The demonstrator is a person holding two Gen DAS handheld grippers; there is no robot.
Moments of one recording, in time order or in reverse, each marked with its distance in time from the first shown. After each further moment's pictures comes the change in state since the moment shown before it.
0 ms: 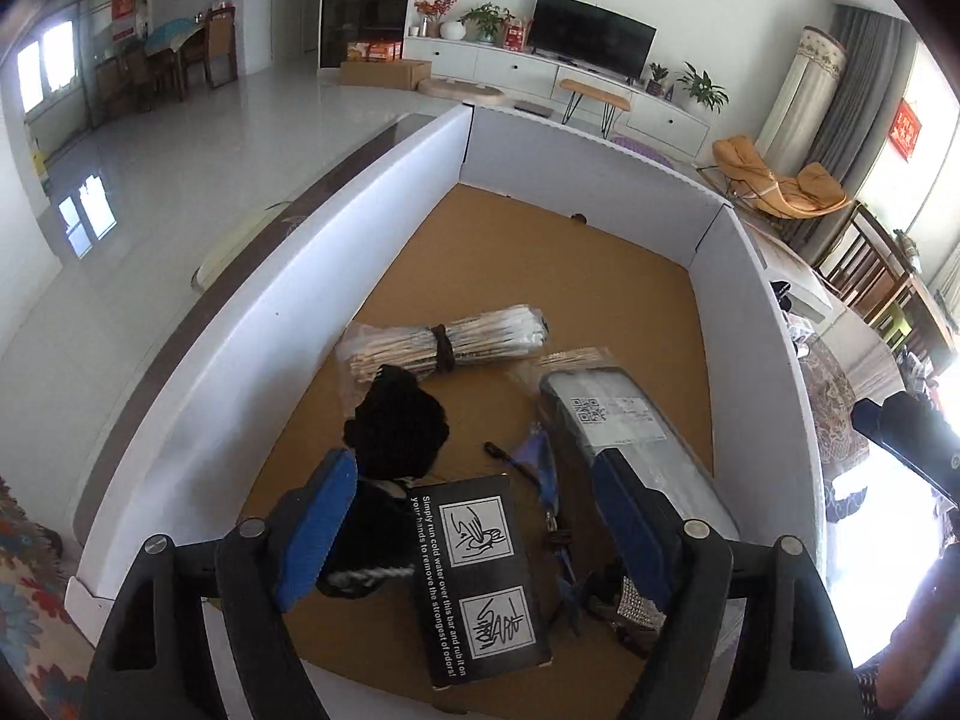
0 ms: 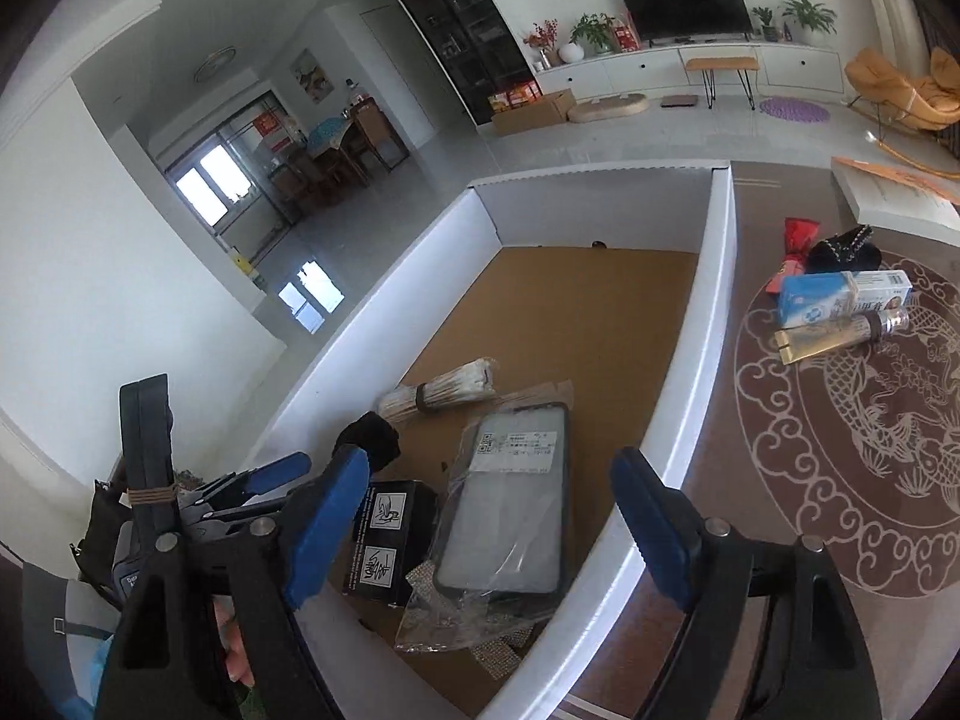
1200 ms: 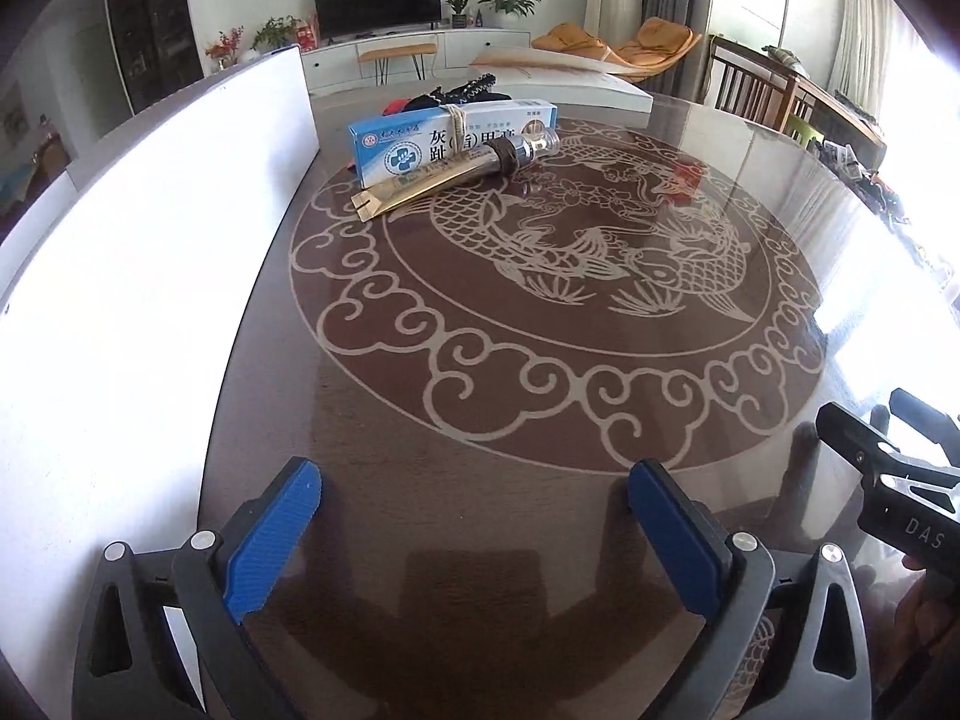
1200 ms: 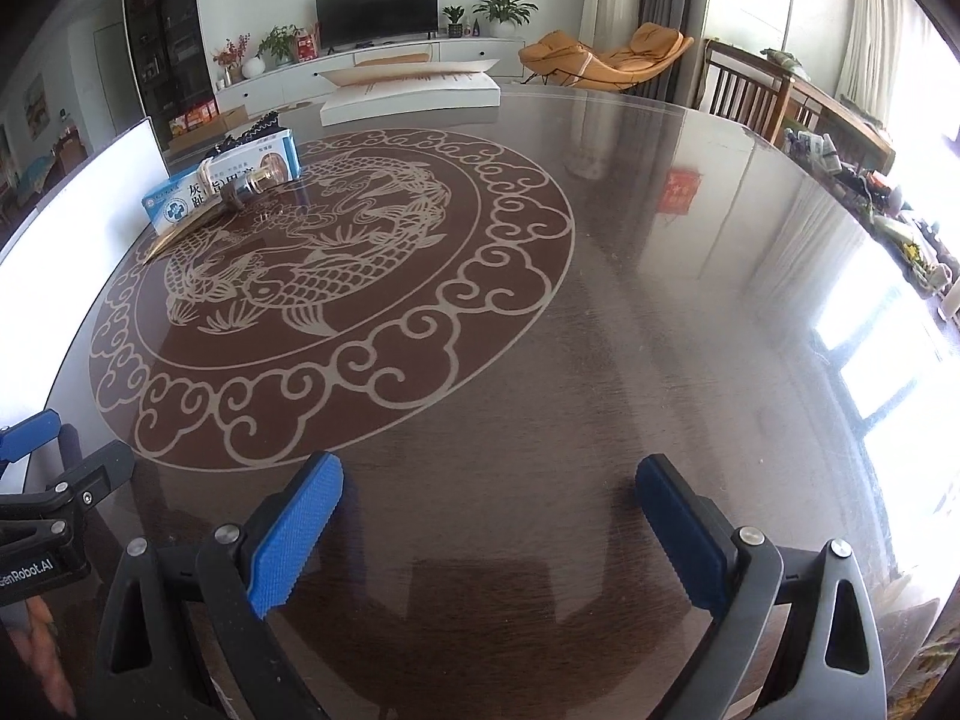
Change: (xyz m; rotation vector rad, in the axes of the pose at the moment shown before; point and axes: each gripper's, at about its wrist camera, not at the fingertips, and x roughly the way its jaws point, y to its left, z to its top) left arm 0.113 -0.294 -0.087 0.411 0.056 -0.098; right arm -0.096 -0.271 -0.118 0.219 -0.009 -0.756
